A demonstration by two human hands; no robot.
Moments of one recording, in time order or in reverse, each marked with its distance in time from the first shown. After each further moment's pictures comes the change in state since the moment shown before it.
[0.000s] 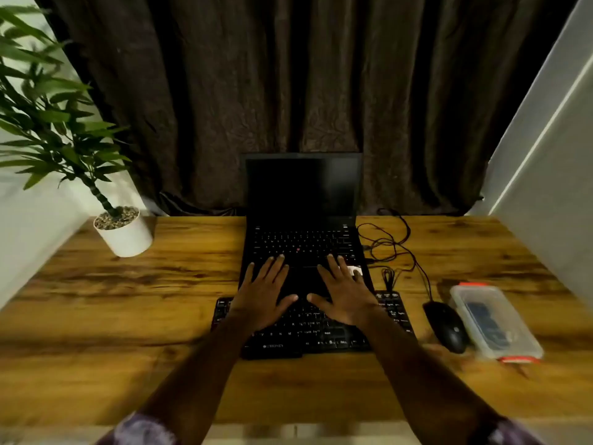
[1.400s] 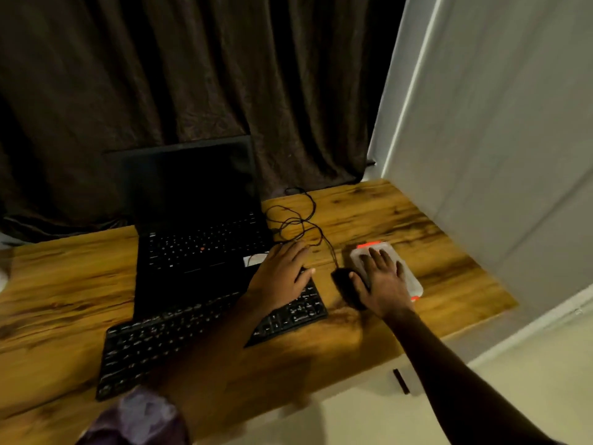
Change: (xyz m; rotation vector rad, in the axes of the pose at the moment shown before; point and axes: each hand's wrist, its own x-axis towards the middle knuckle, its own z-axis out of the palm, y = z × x) left_hand 0.094 0.192 -0.018 -0.171 0.178 0.447; right_hand -0.145 0.181 0.016 0.103 0.380 0.530
